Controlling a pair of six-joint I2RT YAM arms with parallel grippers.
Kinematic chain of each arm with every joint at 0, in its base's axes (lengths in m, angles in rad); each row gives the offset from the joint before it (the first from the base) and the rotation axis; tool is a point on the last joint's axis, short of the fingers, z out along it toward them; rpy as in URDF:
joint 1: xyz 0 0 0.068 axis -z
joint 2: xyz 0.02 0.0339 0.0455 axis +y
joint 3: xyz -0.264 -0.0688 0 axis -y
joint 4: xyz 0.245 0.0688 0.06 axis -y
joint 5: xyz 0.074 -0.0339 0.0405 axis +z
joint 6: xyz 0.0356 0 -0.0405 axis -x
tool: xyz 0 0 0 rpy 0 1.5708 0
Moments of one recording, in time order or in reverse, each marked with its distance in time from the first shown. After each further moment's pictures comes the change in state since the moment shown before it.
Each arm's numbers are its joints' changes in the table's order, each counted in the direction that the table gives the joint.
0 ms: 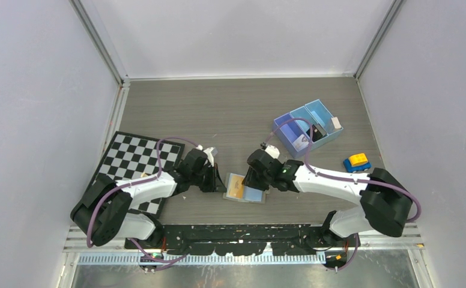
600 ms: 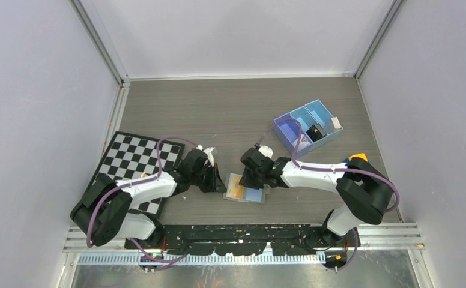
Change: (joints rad) left arm 0.000 0.000 0.000 0.000 0.000 0.000; right arm 0.021 0.185 0.032 0.099 0.034 0.014
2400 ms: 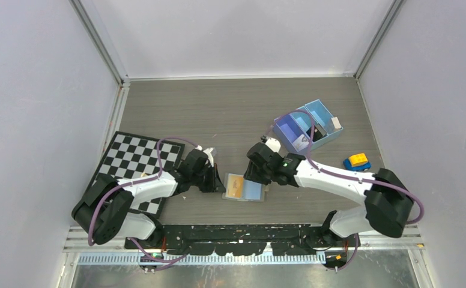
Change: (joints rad) left arm 0.000 0.015 0.000 -0.005 0.030 0.001; right arm 0.002 -0.126 0.066 -0.167 -0.071 0.065
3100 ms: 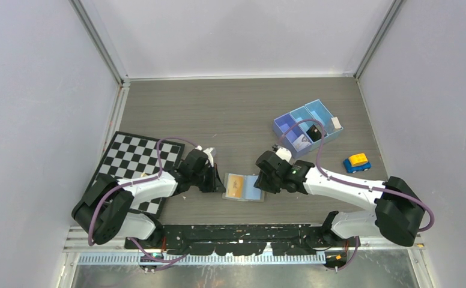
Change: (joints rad) left arm 0.000 0.000 0.000 0.000 0.001 0.006; right arm 0.009 -0.150 -0.133 -0.085 0.005 -0.097
